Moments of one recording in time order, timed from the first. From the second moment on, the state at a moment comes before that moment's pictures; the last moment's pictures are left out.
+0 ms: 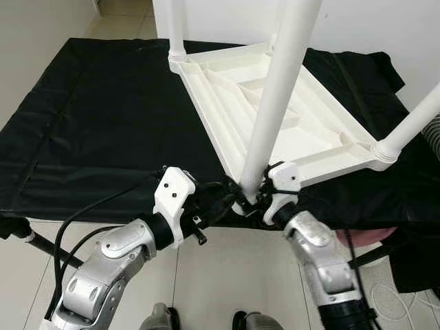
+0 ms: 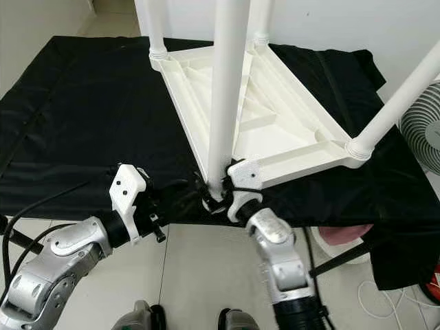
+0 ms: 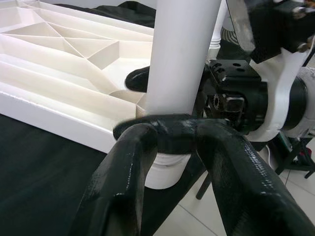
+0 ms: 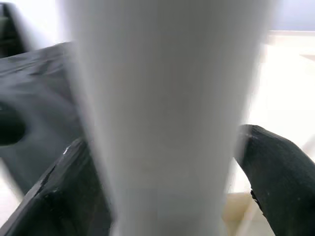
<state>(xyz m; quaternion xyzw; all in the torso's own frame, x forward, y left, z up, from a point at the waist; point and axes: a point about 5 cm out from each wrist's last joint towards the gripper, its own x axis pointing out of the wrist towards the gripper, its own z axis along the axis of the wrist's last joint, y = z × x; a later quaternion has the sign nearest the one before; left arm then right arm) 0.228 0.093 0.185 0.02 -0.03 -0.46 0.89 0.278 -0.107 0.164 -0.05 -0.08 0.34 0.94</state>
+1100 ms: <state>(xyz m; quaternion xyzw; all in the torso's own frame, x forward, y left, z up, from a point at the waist) 0.230 0.091 0.188 0.02 -0.04 -0.47 0.88 0.301 -0.114 0.156 -0.09 -0.05 0.43 0.90</state>
